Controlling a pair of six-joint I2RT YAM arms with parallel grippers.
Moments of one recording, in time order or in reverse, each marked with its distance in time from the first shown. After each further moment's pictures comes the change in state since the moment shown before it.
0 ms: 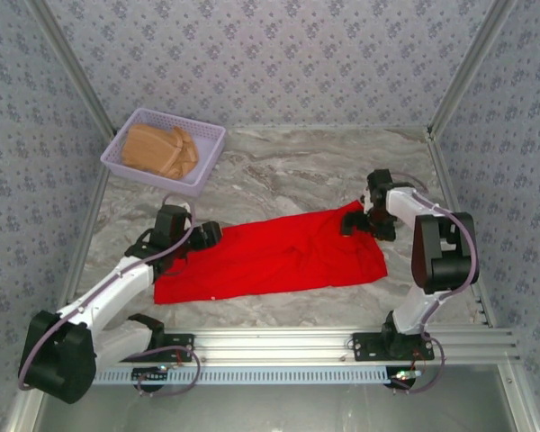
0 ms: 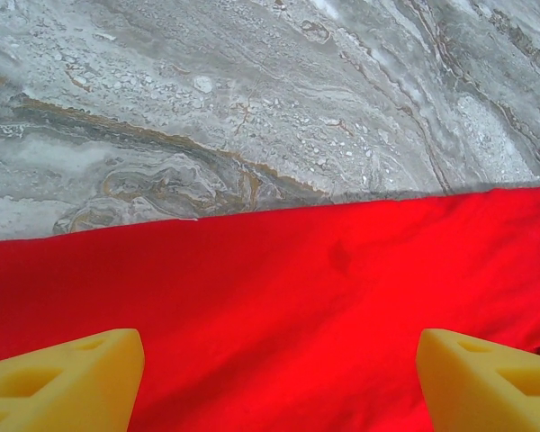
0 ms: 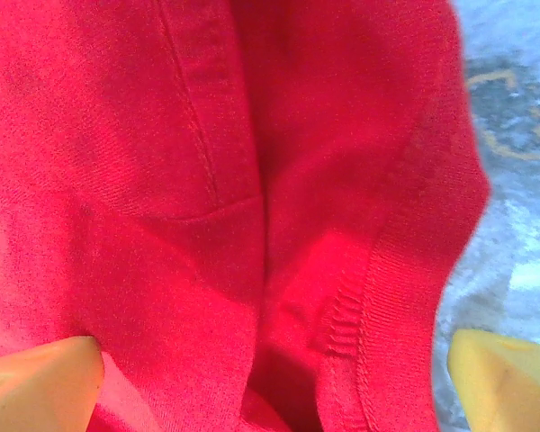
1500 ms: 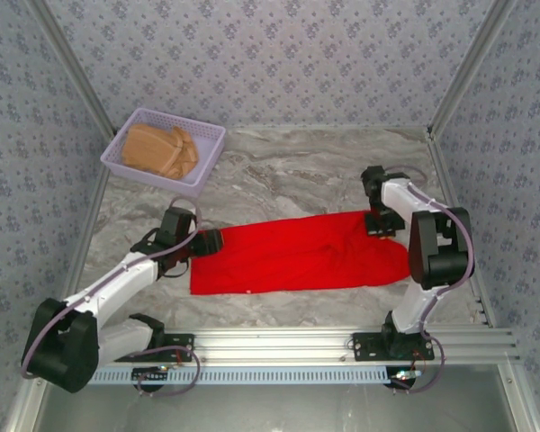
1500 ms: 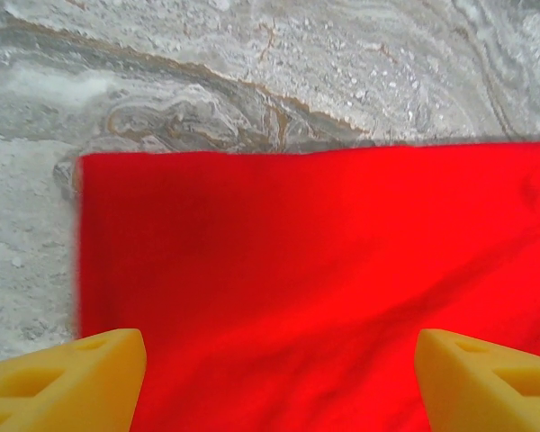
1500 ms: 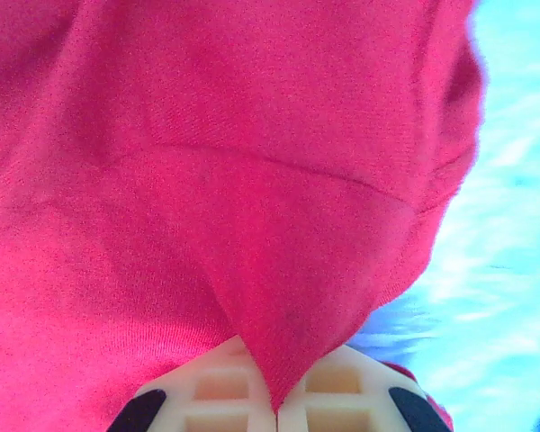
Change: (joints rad) left arm -0.026 0.074 0.004 -0.064 0.001 0.035; right arm 0.028 0.031 0.139 -0.236 0.496 0.007
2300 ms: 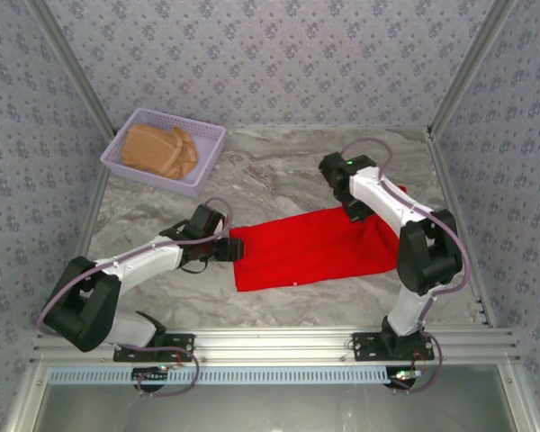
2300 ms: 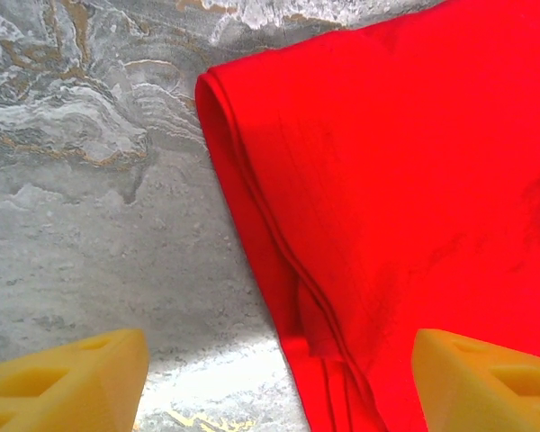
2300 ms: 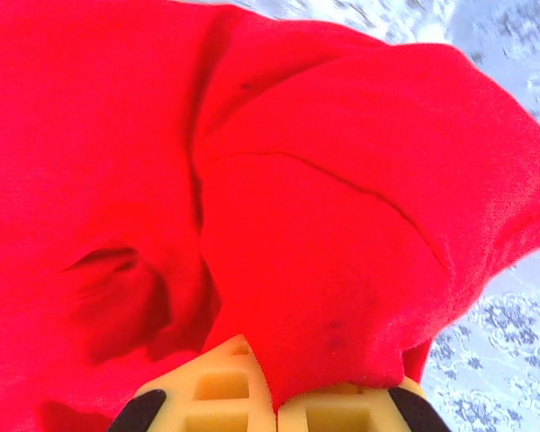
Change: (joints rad) left arm -0.159 0.240 0.112 -0.007 0.039 0.050; right arm 0.347 0.007 0.238 -0.233 0.278 0.034
